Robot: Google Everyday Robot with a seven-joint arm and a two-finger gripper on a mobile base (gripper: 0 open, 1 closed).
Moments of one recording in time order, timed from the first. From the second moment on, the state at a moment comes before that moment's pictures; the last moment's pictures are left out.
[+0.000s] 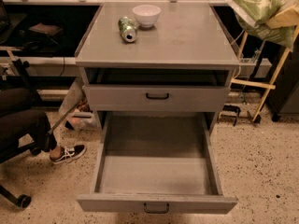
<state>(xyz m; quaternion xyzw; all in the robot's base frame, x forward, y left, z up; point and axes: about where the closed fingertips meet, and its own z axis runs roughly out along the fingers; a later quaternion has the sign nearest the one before) 0.642 -0.326 1.023 -0.48 0.78 -0.05 0.40</state>
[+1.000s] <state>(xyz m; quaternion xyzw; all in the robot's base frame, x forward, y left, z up) 0.586 -0.304 1.067 -0.46 0.75 -0.09 0.46</state>
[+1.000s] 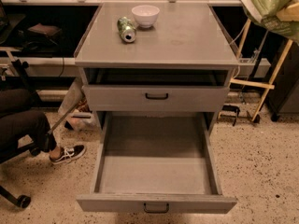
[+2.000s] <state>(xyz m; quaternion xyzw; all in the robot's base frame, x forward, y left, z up) 0.562 -0.204 0.895 -0.52 0.74 0.02 0.43</state>
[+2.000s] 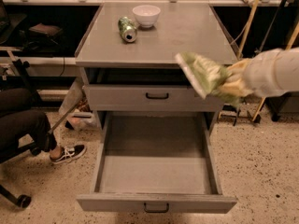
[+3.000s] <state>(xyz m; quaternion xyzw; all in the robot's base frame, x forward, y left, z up) 0.547 -0.149 0.745 -0.55 0.74 0.05 0.38</state>
